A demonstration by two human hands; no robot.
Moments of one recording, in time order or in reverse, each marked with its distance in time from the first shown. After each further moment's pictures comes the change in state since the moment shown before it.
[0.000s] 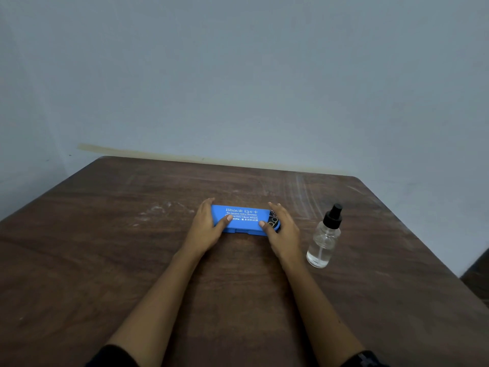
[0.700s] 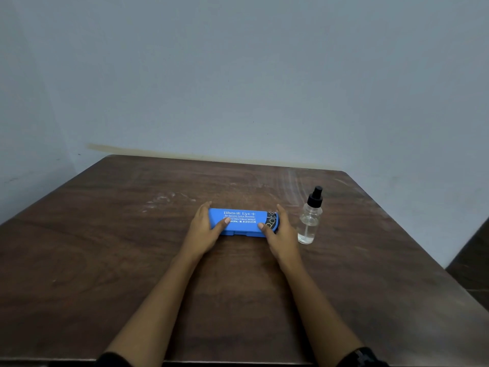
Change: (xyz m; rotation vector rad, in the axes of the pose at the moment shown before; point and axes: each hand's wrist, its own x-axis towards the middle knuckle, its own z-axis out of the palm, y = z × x) left_hand -0.061 0.008 -0.008 -0.029 0.024 -0.007; right_hand -0.060 -0.005 -0.018 0.091 0.011 0.107
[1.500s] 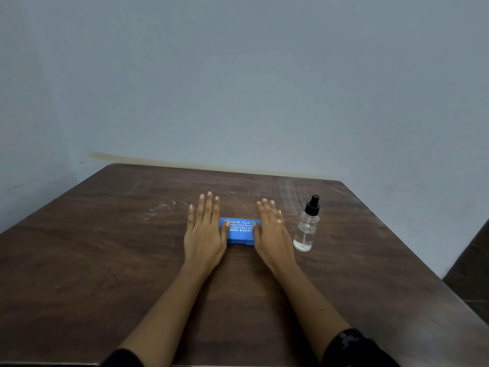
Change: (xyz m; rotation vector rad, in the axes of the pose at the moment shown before) left_hand -0.008 0.008 0.005 0.625 0.255 0.310; right_hand 0.004 -0.017 0.008 -0.594 0.028 -0.457
